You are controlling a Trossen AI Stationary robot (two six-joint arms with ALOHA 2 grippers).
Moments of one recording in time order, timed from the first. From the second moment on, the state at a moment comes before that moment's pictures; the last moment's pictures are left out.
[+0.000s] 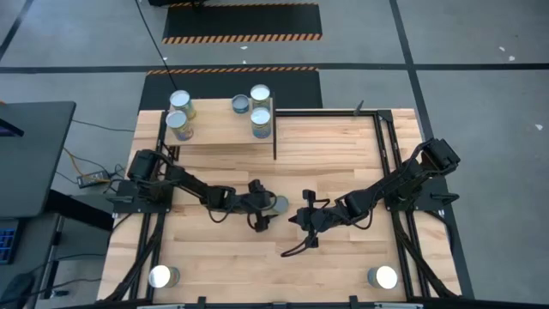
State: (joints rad) left arm -0.20 1.90 0.75 0.53 -0.31 -0.24; right arm 0.41 1.65 0.82 0.14 0.38 0.18
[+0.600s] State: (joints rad) left arm -0.21 1.83 0.75 0.47 -0.30 -0.10; right arm 0.26 1.78 0.78 0.19 0.39 0.17
